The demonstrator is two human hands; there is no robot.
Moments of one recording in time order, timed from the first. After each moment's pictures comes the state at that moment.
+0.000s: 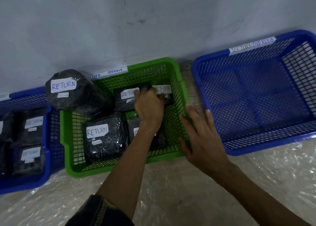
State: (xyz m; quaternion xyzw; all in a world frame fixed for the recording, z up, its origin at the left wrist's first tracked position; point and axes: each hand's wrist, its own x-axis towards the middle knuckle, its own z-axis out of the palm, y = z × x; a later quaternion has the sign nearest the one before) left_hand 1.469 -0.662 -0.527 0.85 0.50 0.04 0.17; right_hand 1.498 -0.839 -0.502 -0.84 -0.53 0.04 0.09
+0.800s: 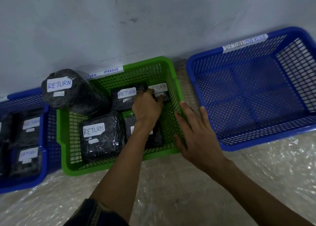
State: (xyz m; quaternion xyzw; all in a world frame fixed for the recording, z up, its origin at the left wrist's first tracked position) left_hand 1.465 -0.665 -0.533 0.83 0.50 0.04 0.23; right_hand 1.498 -0.839 -0.505 -0.84 -0.53 0.03 0.07
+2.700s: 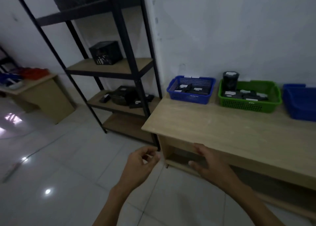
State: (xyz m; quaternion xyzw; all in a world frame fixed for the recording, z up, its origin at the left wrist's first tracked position) left_hand 0.694 -1.107 -0.303 0.71 0.54 0.31 0.32; right_hand 0.932 -1.153 -0.330 -0.64 -0.66 0.27 0.29
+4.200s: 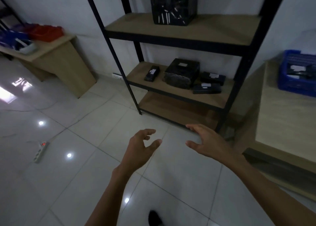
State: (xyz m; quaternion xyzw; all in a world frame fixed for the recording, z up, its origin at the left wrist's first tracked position) left_hand 0.209 -0.723 -0.373 0.67 0.63 0.23 0.33; right_hand 0.451 -0.728 -0.380 -0.62 -0.71 0.30 0.16
